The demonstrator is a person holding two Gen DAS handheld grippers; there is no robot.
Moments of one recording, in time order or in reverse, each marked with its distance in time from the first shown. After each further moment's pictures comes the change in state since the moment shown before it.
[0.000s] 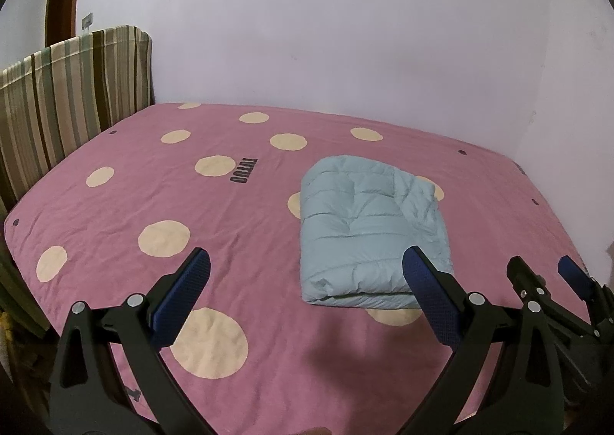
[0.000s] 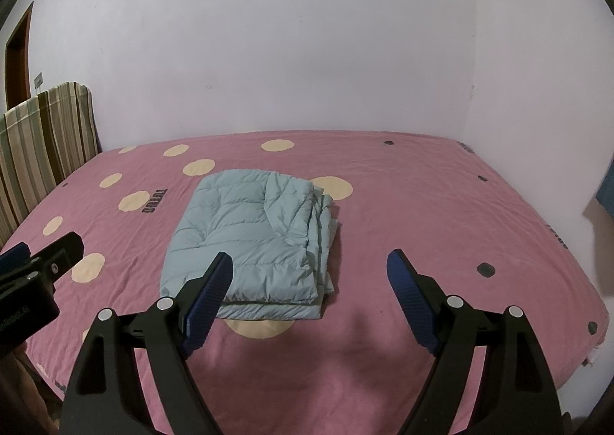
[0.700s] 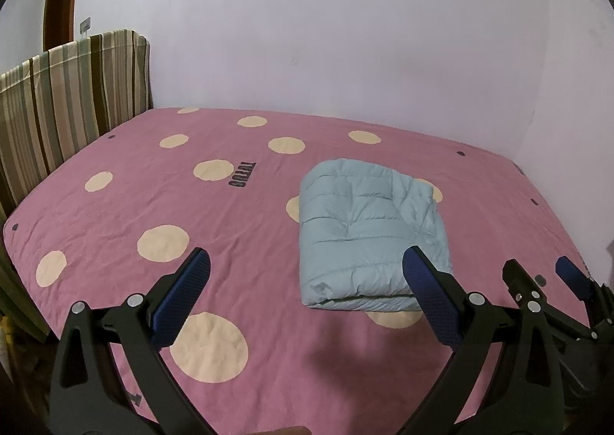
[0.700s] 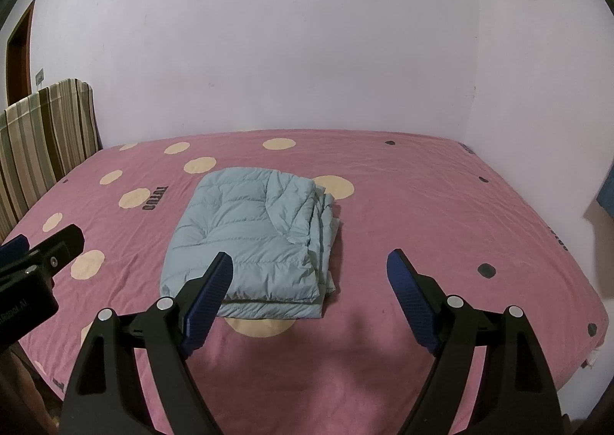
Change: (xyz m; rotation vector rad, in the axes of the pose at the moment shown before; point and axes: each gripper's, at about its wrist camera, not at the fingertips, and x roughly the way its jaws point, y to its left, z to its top) left arm 0.000 0.003 0.002 0.017 -0.011 -0.006; right arm 0.001 0.001 -0.002 -0.006 0.000 0.003
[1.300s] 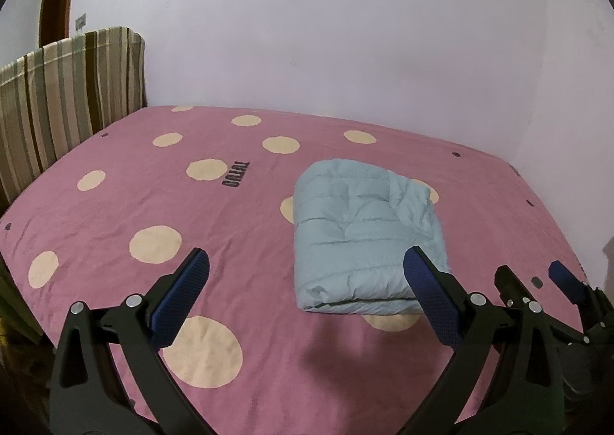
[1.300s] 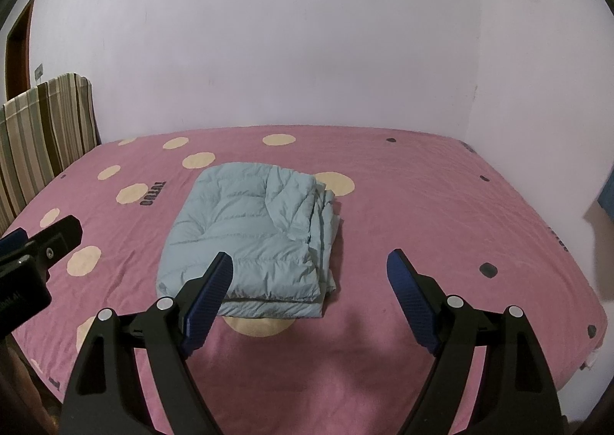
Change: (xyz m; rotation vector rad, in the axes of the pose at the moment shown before) left arm 0.010 0.003 0.002 -0.002 0.007 -0.039; right arm 0.010 -0.009 -0.004 -0.013 0.019 0.014
